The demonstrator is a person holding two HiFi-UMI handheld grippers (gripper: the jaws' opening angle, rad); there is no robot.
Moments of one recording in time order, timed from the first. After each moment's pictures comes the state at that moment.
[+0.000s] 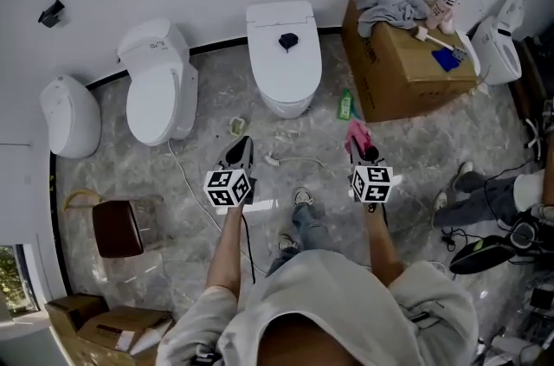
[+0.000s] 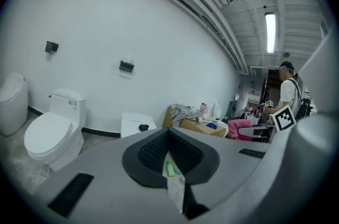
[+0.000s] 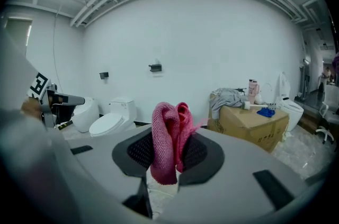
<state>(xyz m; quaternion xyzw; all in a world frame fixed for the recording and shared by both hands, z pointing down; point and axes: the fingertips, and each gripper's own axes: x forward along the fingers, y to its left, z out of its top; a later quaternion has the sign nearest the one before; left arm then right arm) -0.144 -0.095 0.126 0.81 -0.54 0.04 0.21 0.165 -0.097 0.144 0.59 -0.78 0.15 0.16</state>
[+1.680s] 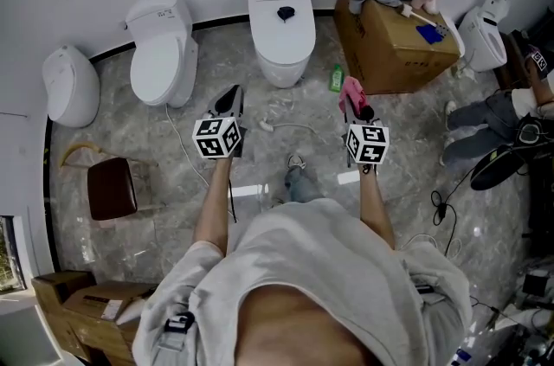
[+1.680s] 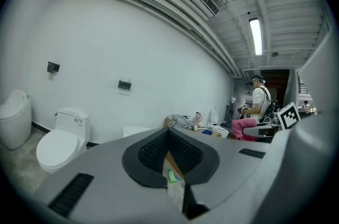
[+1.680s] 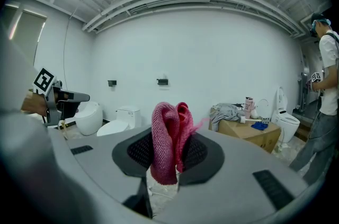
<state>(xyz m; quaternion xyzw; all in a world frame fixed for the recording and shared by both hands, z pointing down) -0.169 0.001 0.039 0.83 -0.54 0.02 0.15 0.139 0.013 0.058 0.59 -0.79 0.09 0.13</state>
